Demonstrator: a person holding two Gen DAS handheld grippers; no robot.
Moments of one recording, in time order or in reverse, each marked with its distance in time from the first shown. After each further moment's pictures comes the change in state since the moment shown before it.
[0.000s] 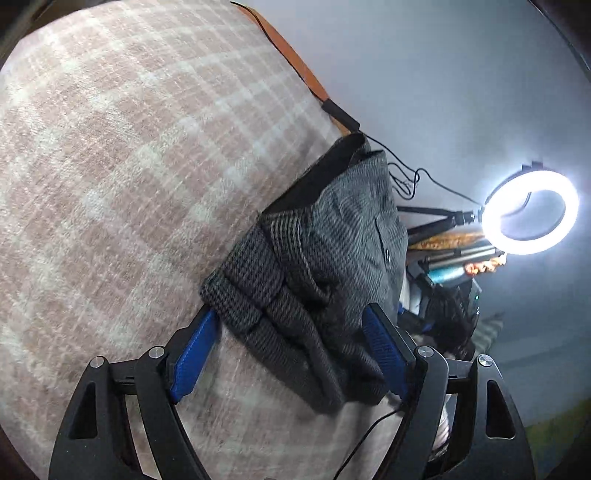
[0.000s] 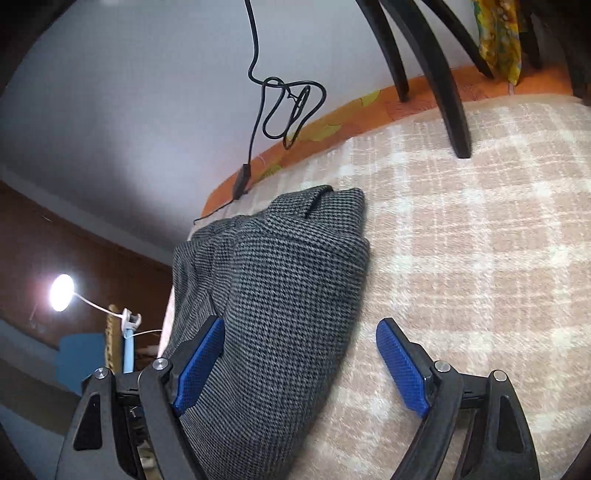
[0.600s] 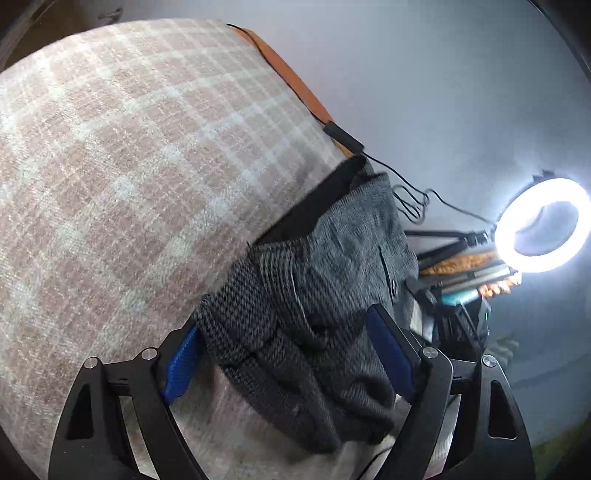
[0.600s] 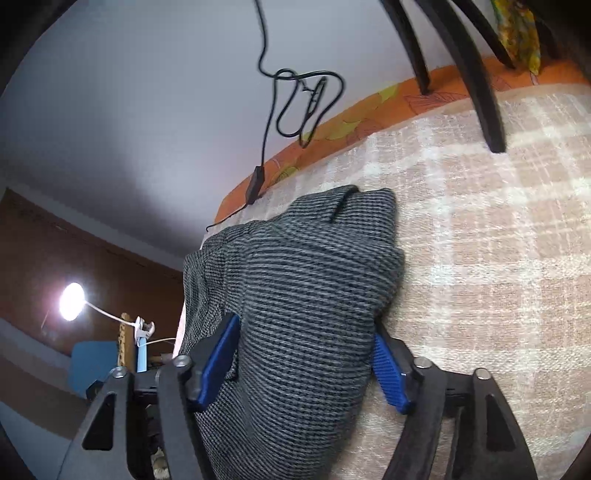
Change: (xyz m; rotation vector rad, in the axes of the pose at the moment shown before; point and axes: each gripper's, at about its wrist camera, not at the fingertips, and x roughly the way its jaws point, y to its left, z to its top) left arm 0.026 -0.022 0.009 -0.002 -0.116 0.079; right arm 0.019 0.003 0.004 0.049 -0.022 0.064
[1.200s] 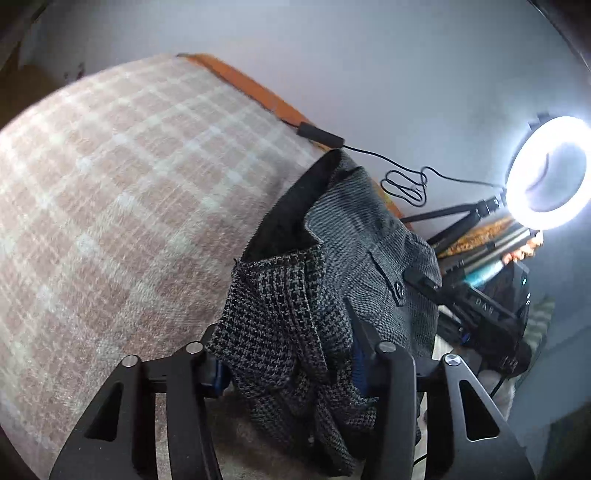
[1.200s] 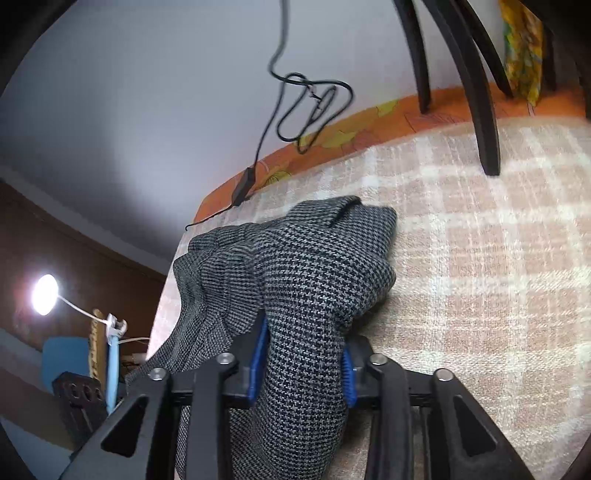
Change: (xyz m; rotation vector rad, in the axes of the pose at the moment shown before) left arm 0.015 -0.035 -0.001 0.256 -0.047 0.085; right arm 0.002 0.035 -0.001 -0.131 -0.022 -0.183
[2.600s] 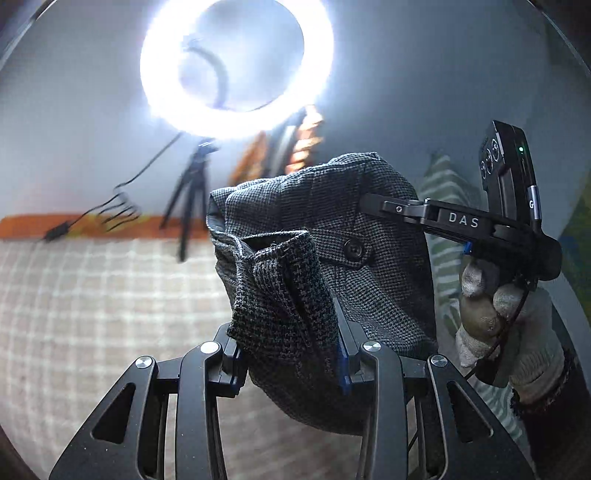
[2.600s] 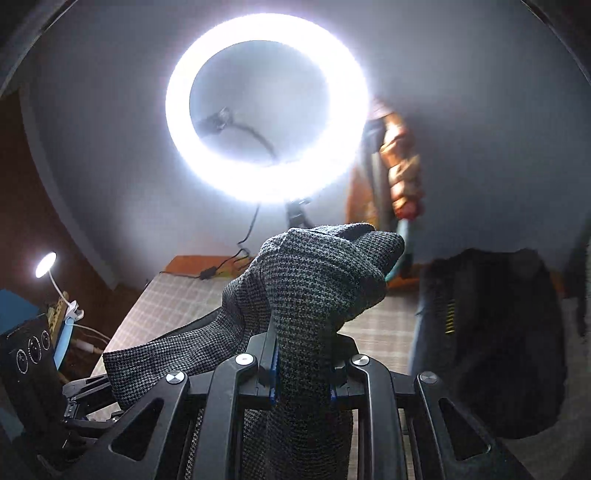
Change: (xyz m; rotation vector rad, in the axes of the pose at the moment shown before) left arm -0.039 -0.302 -0.089 0.637 0.023 -0.269; right arm -0.319 -0.008 0.003 -0.253 -0.309 -0.319
